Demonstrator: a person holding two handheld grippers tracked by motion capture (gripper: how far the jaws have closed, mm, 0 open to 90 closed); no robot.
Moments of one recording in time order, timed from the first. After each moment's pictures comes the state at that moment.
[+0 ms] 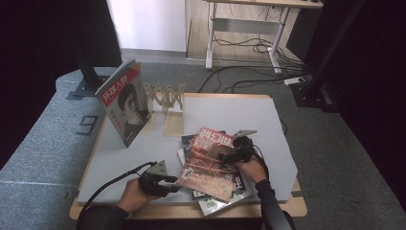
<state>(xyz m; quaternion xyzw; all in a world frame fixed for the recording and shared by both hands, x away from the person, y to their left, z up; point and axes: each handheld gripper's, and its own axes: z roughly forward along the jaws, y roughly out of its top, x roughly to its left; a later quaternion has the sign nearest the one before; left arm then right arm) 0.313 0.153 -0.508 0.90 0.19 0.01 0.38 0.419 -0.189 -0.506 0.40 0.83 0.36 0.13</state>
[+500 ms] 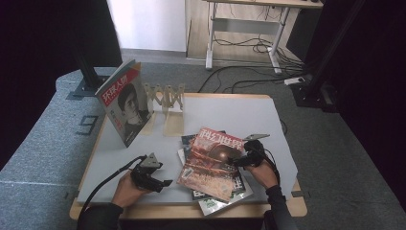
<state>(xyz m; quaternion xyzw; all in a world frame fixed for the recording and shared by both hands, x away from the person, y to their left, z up) 0.333 0.182 -0.516 0.89 0.28 0.08 0.36 0.403 -0.226 -0.506 0.44 0.82 0.36 0.11</state>
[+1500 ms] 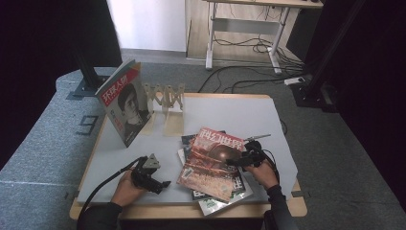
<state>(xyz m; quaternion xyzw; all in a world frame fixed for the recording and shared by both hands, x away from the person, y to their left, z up) 0.336 0.181 -0.528 0.89 0.27 0.11 0.34 0.408 -0.229 -0.517 0.47 0.80 0.37 -0.01</state>
